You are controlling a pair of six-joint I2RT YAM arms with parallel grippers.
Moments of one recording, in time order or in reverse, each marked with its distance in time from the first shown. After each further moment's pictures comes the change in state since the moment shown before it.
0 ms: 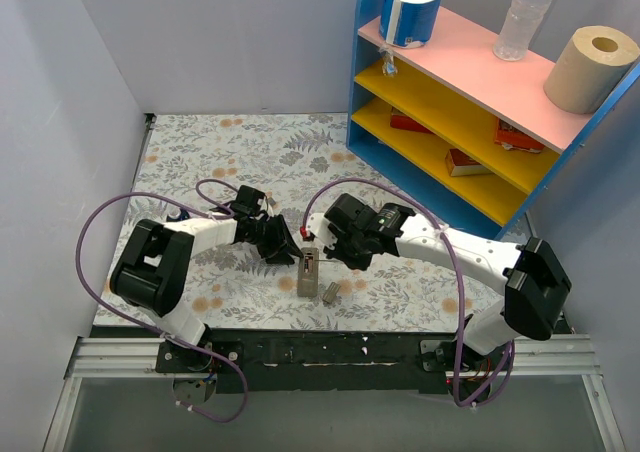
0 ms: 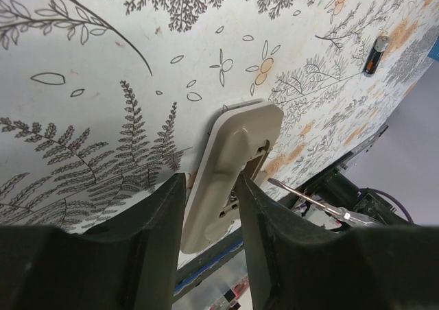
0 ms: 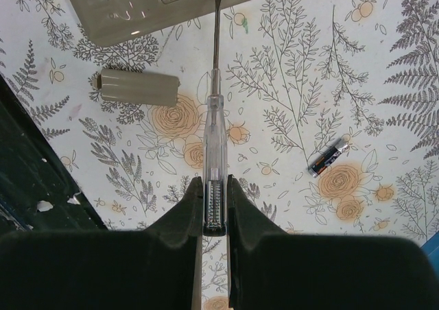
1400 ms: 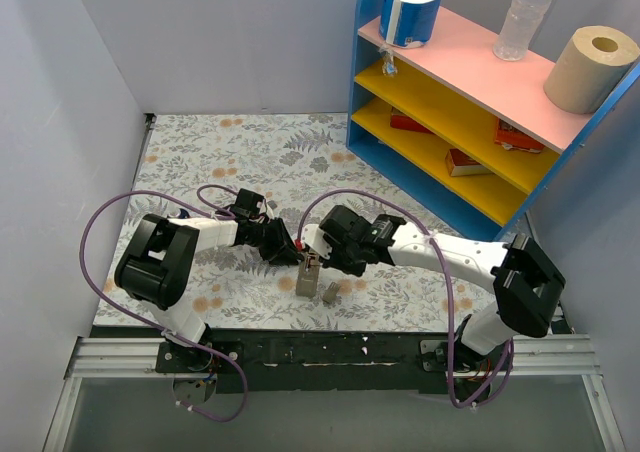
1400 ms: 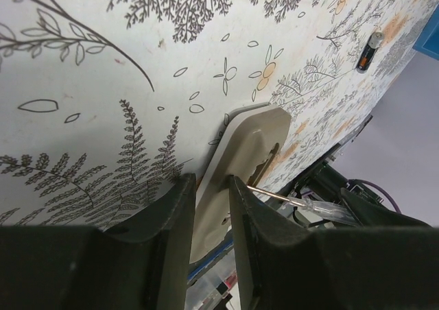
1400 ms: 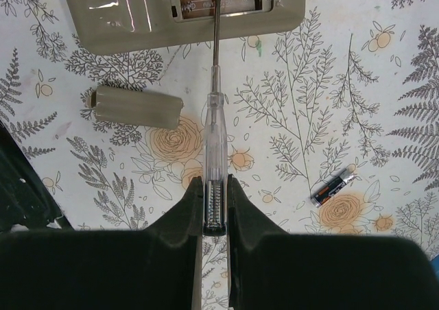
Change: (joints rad) left arm 0.009 0.055 -0.035 0.097 0.075 -0.018; right arm 0.038 0.047 -0.060 0.111 0.024 -0.048
